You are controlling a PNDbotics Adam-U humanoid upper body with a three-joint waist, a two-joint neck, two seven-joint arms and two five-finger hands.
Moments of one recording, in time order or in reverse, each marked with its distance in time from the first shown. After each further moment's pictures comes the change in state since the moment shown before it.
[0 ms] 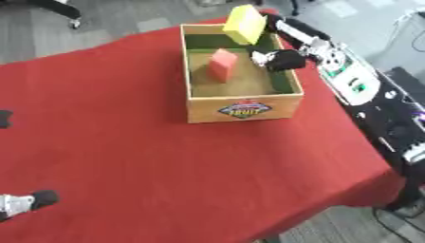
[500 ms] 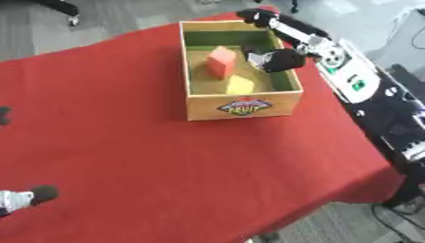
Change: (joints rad) left arm 0.000 0.000 0.004 0.002 -0.001 0.003 0.003; right arm 0.008 0.000 0.000 -0.033 0.000 -0.143 0.083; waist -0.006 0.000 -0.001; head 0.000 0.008
